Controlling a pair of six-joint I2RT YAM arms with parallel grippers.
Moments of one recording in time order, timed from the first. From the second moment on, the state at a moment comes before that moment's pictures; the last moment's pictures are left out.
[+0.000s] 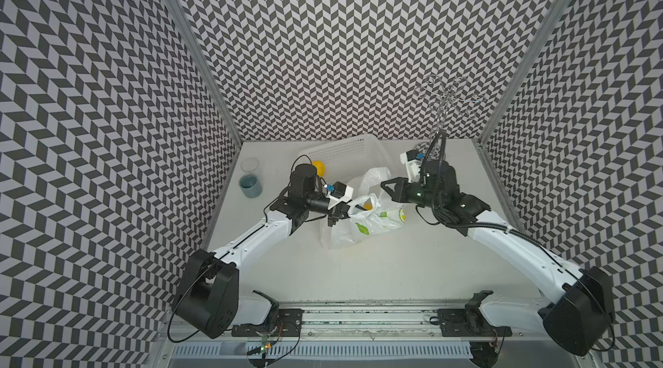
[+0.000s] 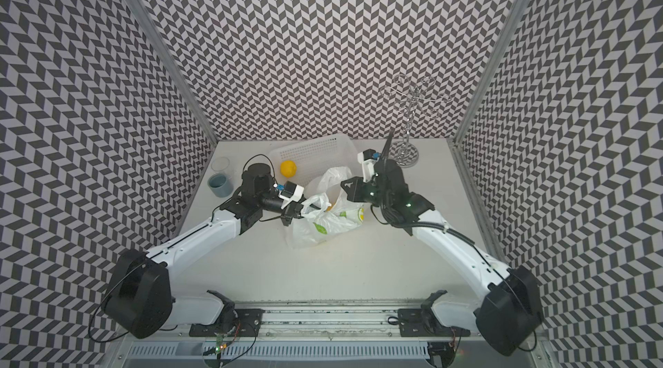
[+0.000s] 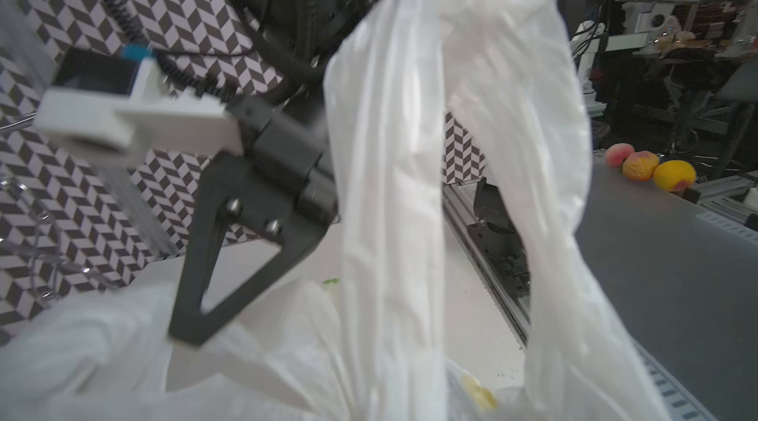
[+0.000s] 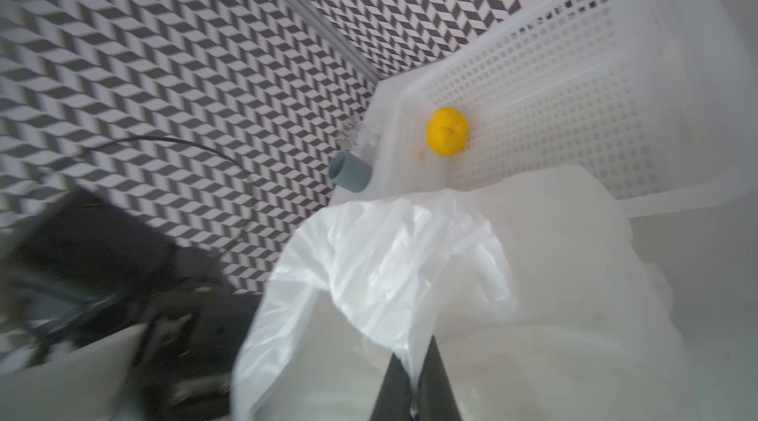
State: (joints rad) left arm -0.43 1.36 0.87 0.16 1.29 0.46; right arm 0.48 1.23 1.04 -0.21 -0.48 0.62
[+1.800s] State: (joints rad) left arm -0.33 1.51 1.05 0.24 1.25 0.12; right arm 0.90 1.27 1.51 -0.98 0.38 -0.24
